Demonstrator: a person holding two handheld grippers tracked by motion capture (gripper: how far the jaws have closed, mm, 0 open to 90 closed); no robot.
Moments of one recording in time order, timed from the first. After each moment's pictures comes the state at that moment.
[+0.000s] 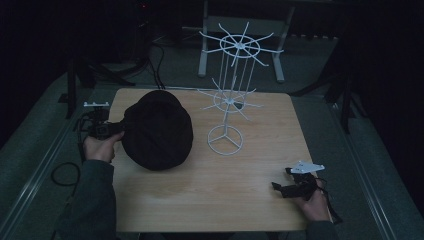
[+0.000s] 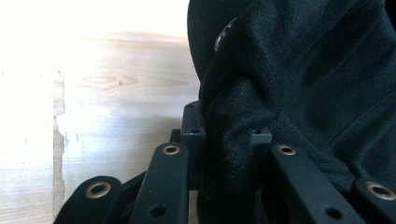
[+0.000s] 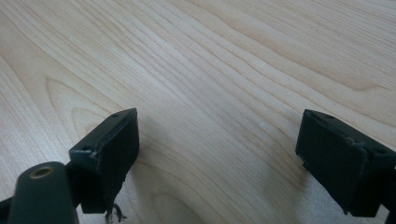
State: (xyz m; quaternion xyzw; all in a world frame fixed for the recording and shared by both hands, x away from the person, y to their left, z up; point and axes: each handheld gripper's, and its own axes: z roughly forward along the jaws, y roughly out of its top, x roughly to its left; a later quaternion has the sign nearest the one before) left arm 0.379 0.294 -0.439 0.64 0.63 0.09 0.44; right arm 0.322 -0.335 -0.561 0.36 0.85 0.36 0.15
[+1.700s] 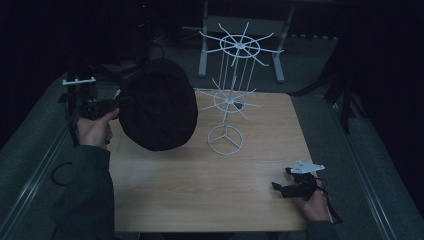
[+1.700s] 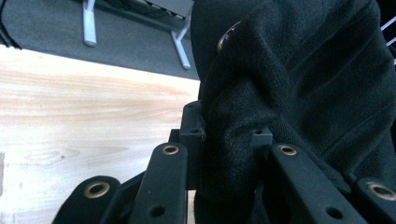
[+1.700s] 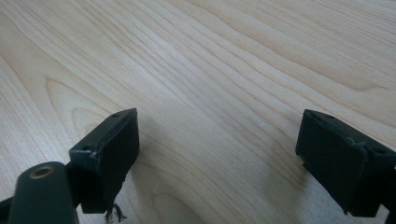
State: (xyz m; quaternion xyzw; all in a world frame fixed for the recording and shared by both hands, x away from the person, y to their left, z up) left arm 0.383 0.294 -0.366 0.60 0.57 0.08 0.55; right arm 0.322 -0.335 -0.561 0.36 0.85 0.36 0.15
